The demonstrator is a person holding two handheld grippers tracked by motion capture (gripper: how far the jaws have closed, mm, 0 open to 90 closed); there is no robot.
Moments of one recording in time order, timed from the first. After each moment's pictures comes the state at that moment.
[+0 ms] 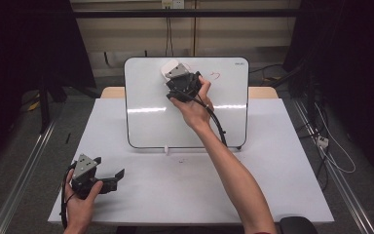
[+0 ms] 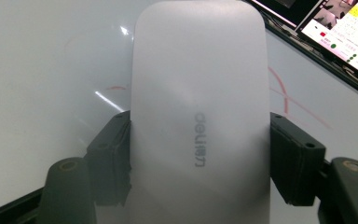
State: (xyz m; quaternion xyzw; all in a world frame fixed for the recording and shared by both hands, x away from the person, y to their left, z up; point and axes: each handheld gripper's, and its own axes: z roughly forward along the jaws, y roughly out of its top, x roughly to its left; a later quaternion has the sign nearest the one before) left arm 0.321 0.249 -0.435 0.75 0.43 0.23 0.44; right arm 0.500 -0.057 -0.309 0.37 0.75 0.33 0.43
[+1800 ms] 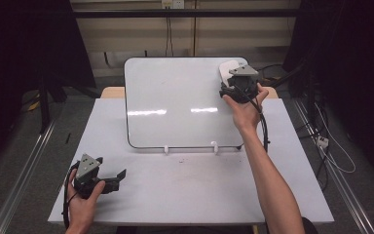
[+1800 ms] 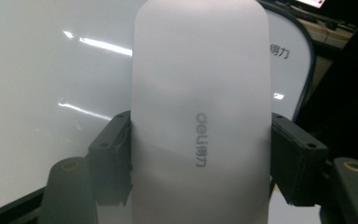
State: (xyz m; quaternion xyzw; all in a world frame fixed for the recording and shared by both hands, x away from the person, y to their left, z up) left arm 0.323 0.244 -0.436 0.76 0.43 0.23 0.44; right arm 0.482 -0.201 -0.315 0.51 0.67 0.33 0.42
